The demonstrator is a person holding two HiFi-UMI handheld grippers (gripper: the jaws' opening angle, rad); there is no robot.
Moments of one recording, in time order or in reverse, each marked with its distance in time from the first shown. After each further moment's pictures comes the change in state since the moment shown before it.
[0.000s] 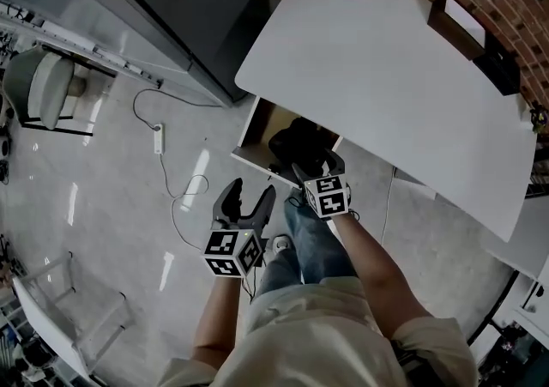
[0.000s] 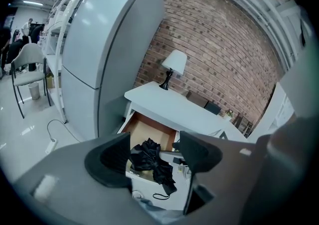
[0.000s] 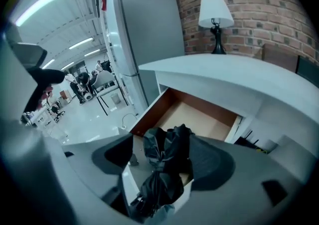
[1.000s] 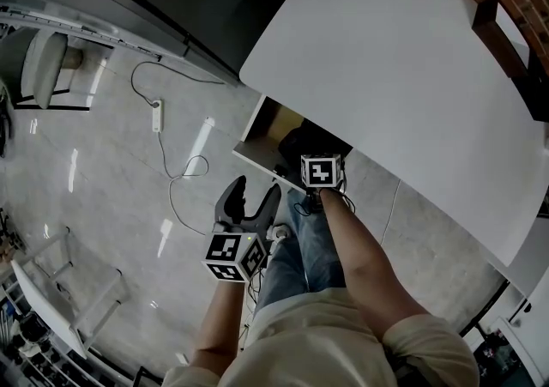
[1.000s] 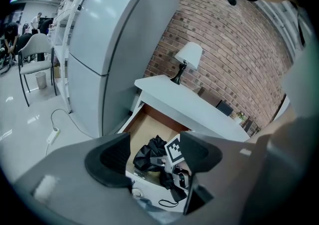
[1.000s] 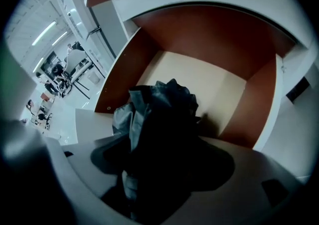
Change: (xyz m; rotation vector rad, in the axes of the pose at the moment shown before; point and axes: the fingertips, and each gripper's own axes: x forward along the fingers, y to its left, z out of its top) left arm 0.052 0.034 -0.018 -0.094 0.042 0.071; right arm 0.115 -0.040 -0.075 0.171 0.380 -0.110
